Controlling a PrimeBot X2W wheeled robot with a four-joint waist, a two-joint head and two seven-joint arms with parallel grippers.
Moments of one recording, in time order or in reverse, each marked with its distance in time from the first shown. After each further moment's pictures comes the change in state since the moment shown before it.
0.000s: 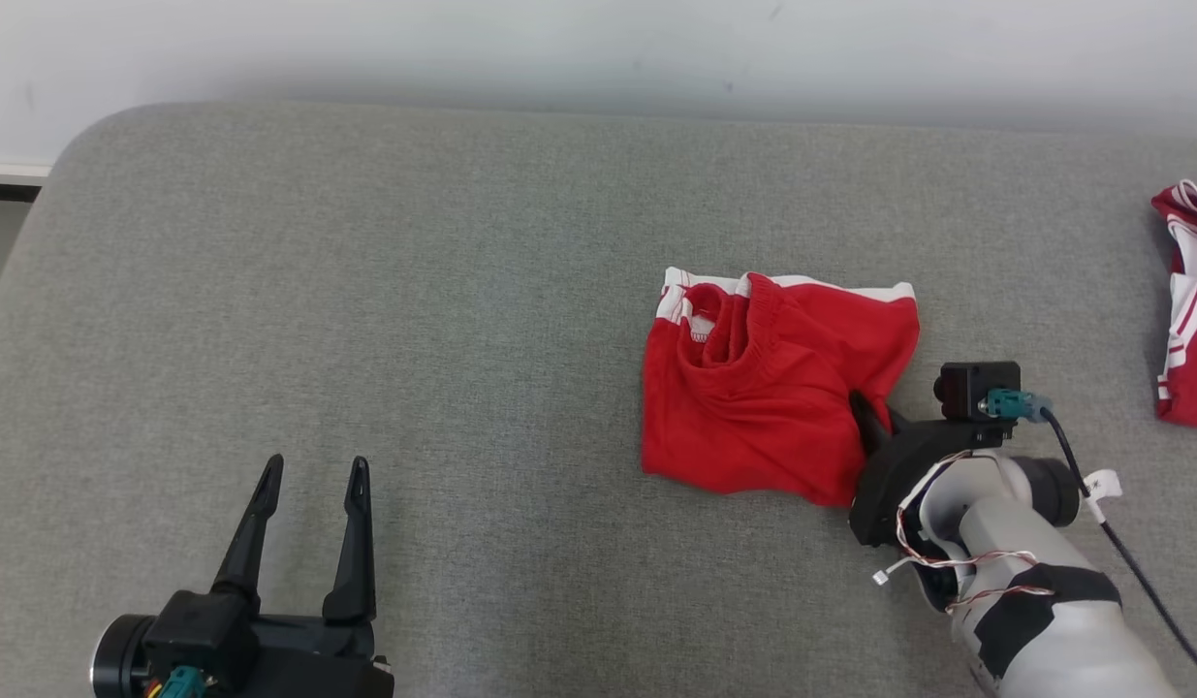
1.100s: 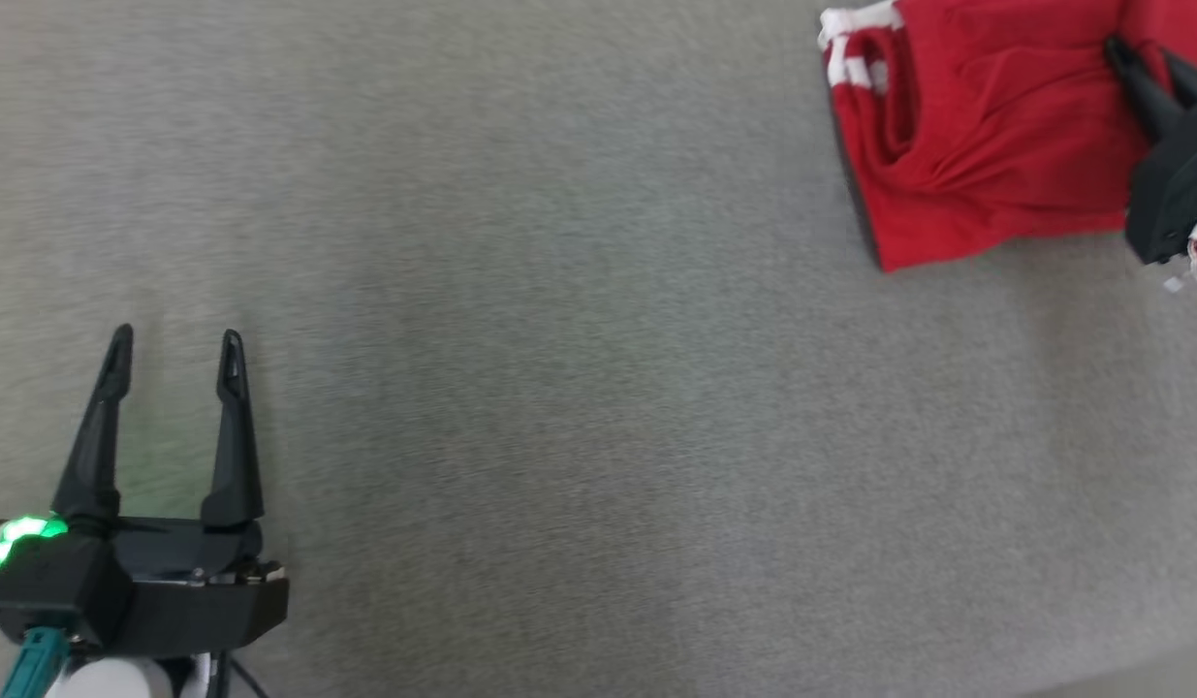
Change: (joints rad) left arm -0.103 0.071 0.098 -0.175 0.064 0.000 0.000; right arm -0.392 -0.525 0.431 -0.335 0.171 0.000 0.125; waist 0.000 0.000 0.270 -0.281
